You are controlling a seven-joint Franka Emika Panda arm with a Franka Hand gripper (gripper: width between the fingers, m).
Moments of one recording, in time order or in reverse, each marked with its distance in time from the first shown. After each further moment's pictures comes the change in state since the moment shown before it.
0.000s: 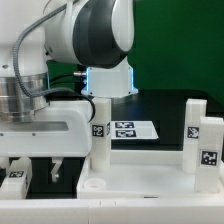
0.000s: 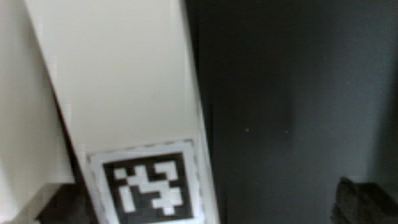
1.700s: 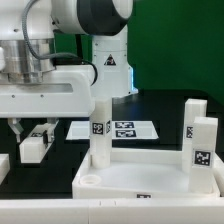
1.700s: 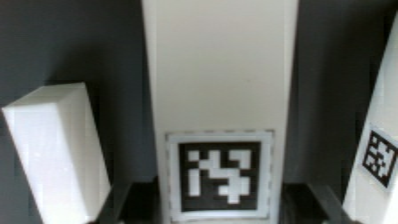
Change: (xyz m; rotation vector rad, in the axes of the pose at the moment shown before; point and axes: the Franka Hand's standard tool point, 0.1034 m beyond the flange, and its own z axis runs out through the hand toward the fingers) arm -0.061 0.003 -0.043 0.024 0.001 -0.001
